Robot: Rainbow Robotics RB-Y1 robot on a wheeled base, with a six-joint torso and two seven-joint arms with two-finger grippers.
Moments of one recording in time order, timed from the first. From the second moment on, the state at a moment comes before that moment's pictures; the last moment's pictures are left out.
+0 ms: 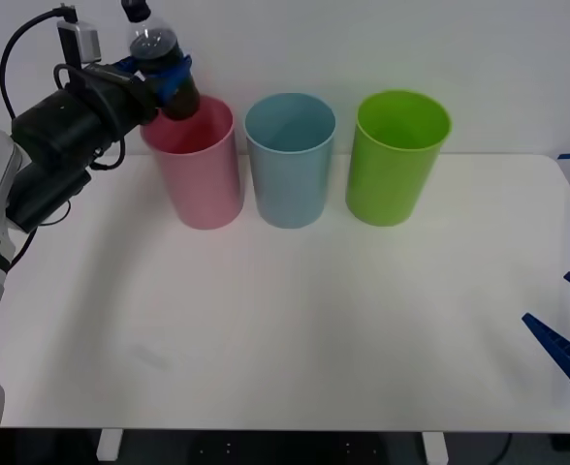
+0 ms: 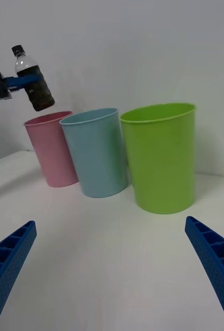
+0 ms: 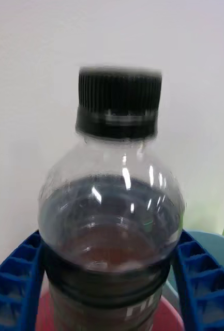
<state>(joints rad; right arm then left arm) 0.35 -0.40 -0.52 -1.66 0.96 -1.22 0.00 -0.64 0.44 0.09 -1.22 -1.32 -0.58 0.30</state>
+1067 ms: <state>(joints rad) 0.35 -0.40 -0.52 -1.66 0.96 -1.22 0.00 -0.25 0.45 0.20 -1.54 -1.14 -0.68 0.26</state>
